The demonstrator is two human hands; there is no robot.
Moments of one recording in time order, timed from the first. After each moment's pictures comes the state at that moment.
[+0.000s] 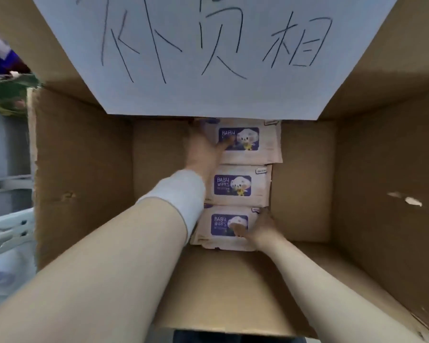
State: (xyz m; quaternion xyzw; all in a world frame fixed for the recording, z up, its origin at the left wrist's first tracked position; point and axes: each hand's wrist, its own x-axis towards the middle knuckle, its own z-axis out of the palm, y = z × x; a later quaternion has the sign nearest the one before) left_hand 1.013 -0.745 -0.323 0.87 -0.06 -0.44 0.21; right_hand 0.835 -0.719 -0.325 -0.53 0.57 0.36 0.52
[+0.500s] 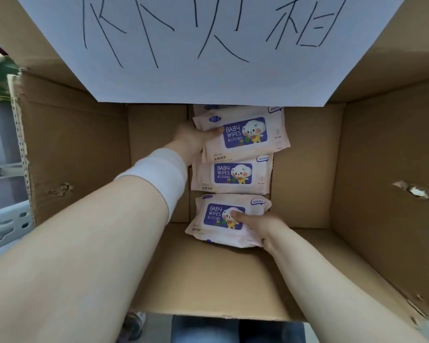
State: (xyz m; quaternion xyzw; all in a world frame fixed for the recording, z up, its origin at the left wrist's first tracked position) left_hand 1.035 -0.737 -0.325 0.79 0.05 -0.54 0.29; right_hand 0.835 -0.717 -0.314 -0.23 0.70 0.28 0.62
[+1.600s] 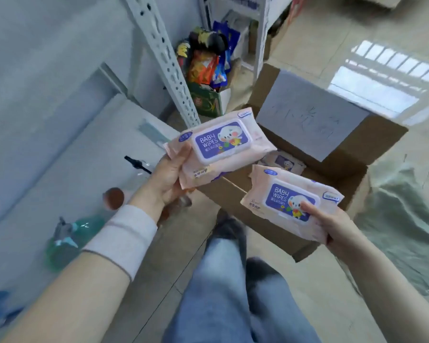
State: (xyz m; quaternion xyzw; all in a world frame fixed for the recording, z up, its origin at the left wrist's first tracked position) left_hand 0.887 -0.432 0.130 0.54 0.10 -0.34 0.76; right_hand 0.712 -0.704 0.061 -0.51 0.38 0.14 0.76
